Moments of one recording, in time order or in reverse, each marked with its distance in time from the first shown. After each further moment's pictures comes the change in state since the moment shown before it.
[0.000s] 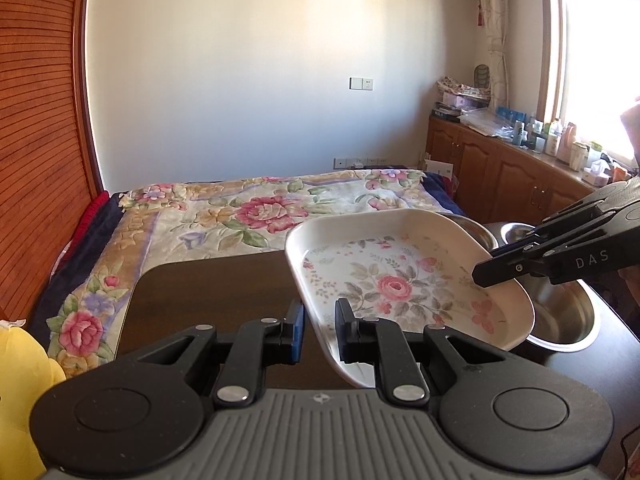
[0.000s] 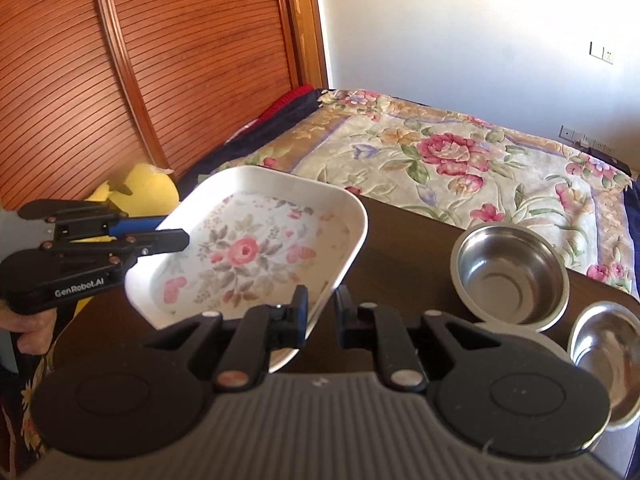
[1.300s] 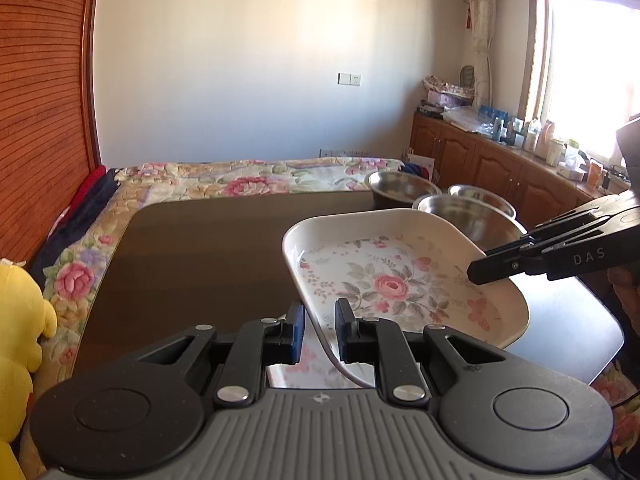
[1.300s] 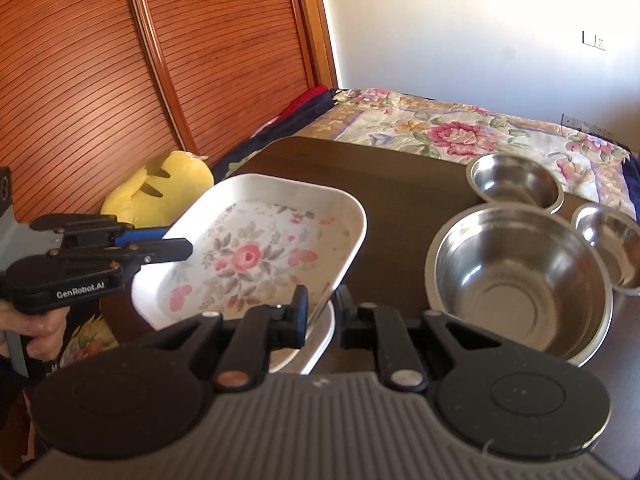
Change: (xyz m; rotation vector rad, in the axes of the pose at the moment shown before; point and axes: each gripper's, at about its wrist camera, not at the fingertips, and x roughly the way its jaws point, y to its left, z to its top) left arm -0.068 -0.032 -0.079 -0.038 0.005 -0.038; right arm -0.050 0.036 -0.085 0.037 -0.032 0.046
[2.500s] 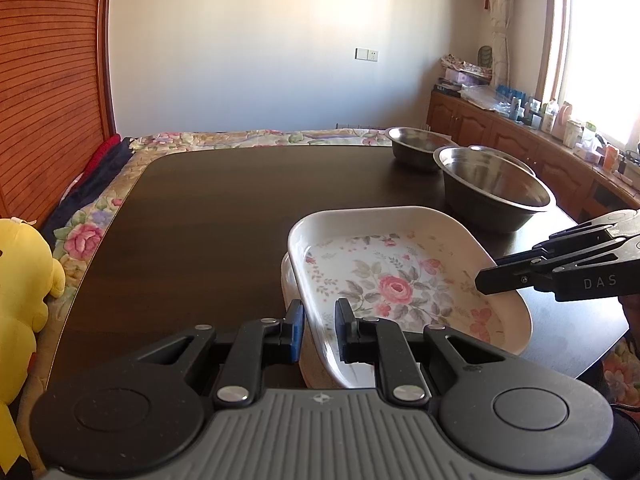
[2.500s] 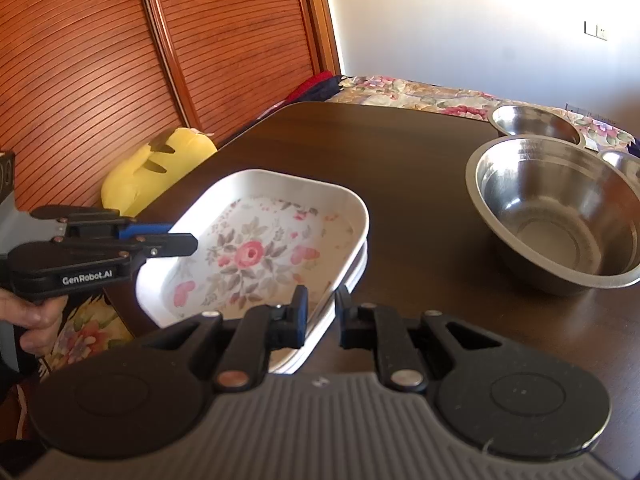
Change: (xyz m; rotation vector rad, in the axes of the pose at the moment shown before) left arm 0.007 0.006 -0.041 -0.024 0.065 0.044; right arm 0.013 0.011 -0.029 -0.006 0.000 -0.001
